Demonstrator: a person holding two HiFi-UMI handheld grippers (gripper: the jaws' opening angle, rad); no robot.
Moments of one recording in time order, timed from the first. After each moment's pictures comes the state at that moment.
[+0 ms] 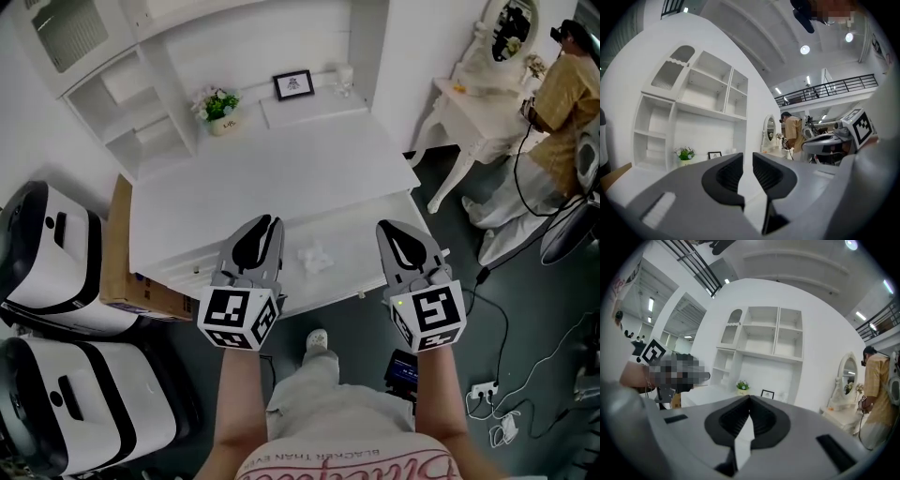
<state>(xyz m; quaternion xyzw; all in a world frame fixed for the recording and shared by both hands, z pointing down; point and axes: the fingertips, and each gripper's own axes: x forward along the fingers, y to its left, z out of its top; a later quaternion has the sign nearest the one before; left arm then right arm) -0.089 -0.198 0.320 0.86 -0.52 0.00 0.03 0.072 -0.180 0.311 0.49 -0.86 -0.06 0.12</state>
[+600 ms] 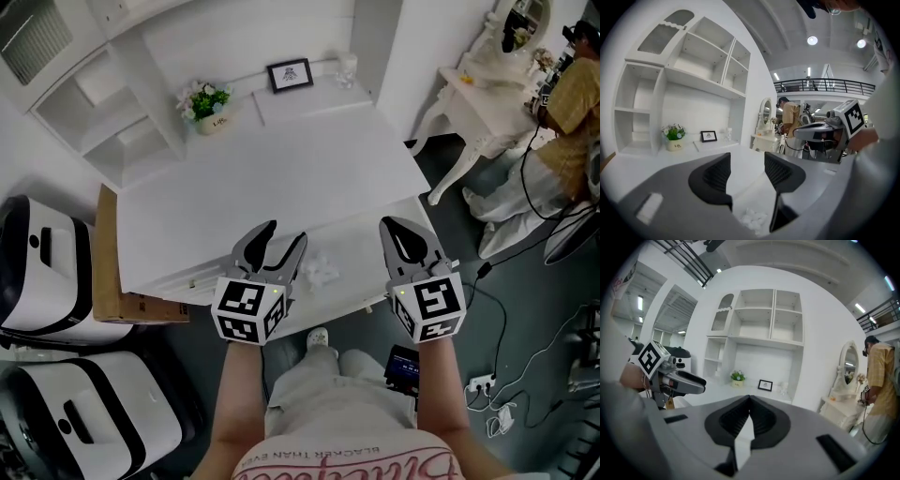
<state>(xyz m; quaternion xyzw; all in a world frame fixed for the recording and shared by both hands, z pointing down) -0.083 -0.280 0.398 0.88 -0.46 0.09 0.11 0.064 -0.272 0.355 0.50 -0.85 -0.01 0.16</state>
